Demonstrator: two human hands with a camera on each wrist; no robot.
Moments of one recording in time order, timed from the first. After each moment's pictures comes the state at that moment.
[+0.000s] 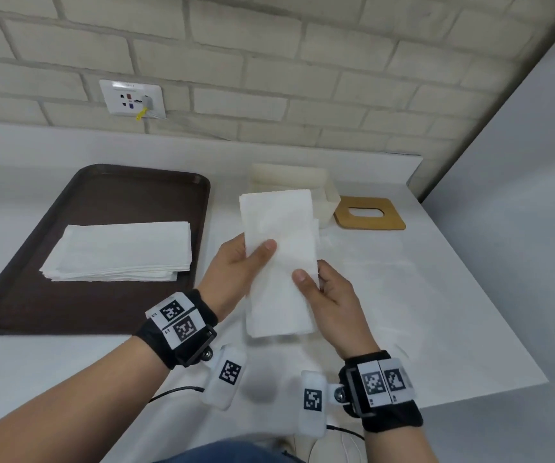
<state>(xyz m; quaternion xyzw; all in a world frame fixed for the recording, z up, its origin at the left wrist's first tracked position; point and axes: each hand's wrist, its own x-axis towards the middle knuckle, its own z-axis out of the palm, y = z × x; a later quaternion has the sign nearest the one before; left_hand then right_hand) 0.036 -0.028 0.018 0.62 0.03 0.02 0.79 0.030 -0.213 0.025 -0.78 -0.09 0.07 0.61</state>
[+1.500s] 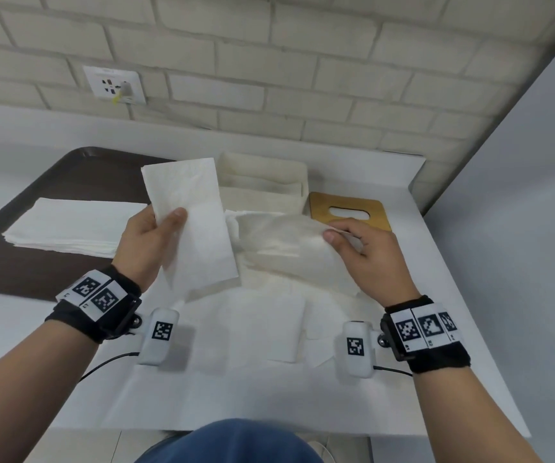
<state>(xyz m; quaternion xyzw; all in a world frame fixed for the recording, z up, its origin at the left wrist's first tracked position) 0.052 -0.048 0.012 0.68 0.22 0.21 0.67 0.152 -0.372 0.053 -0.86 -0.28 -0.06 0.43</state>
